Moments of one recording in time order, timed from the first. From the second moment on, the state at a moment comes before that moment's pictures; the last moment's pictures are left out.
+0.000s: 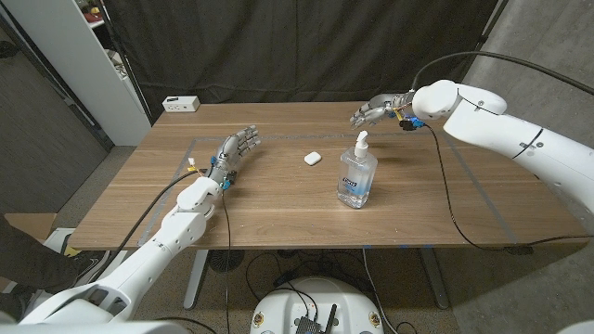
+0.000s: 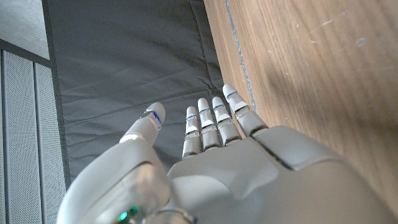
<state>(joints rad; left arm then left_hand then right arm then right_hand) 0.87 0.50 0.36 -1.27 -0.67 -0.35 -0.09 0.35 0.15 0.69 -0.12 0.18 0.33 0.04 0.20 0.20 0.32 0.02 0.26 0.32 0.32 0.00 0.19 0.18 0.38 0.07 0.22 0.19 -0.32 -0.94 -0.80 -1.98 -0.11 -0.63 0.53 0.67 0.08 0.32 -0.16 0.18 0.39 -0.15 0.21 0.20 0.23 -0.04 0.22 0.24 0.19 -0.04 0.23 0.21 0.34 0.09 0.19 0.17</state>
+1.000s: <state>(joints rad) 0.87 0.47 0.37 -1.22 -0.68 -0.39 -0.12 0.36 0.16 0.67 -0.12 0.18 0.34 0.05 0.21 0.20 0.33 0.02 0.26 0.33 0.32 0.00 0.20 0.18 0.38 0.06 0.22 0.19 -0.08 -0.74 -1.10 -1.85 -0.47 -0.73 0.89 0.71 0.08 0.32 -0.17 0.18 0.37 -0.14 0.21 0.20 0.23 -0.04 0.22 0.24 0.19 -0.04 0.23 0.21 0.33 0.09 0.19 0.17</state>
